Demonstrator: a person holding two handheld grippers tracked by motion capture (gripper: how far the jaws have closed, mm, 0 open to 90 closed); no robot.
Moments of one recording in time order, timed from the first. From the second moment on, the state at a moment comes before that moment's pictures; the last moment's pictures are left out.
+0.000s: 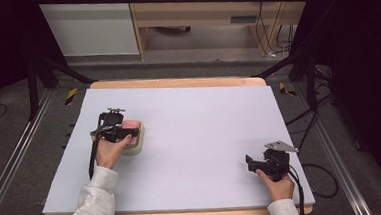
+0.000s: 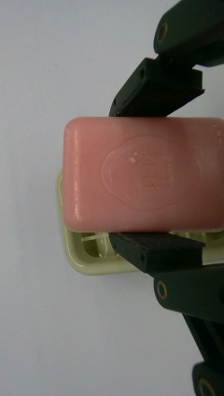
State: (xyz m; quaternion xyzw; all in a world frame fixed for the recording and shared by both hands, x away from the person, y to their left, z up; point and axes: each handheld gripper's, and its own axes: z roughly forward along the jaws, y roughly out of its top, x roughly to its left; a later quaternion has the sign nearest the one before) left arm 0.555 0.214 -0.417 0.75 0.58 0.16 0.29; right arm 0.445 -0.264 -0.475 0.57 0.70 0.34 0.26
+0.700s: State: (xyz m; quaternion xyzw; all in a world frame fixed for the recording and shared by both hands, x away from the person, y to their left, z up) left arm 0.559 0.216 -0.429 0.75 0.58 0.16 0.27; right arm 0.445 -0.264 -0.475 0.57 0.70 0.35 0.26
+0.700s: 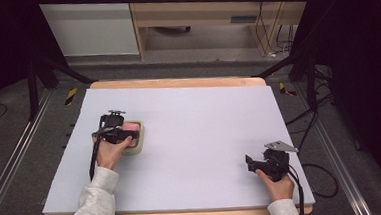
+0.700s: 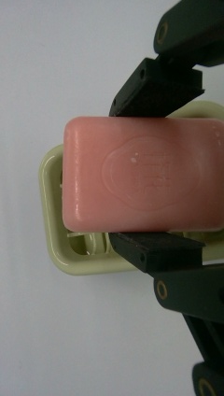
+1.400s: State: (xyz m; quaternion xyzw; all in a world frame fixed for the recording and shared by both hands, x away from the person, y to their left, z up) left arm 0.561 0.211 -0.438 0.74 0.59 0.17 0.26; right arm 0.445 -0.263 -0.475 0.56 0.70 0.35 0.26
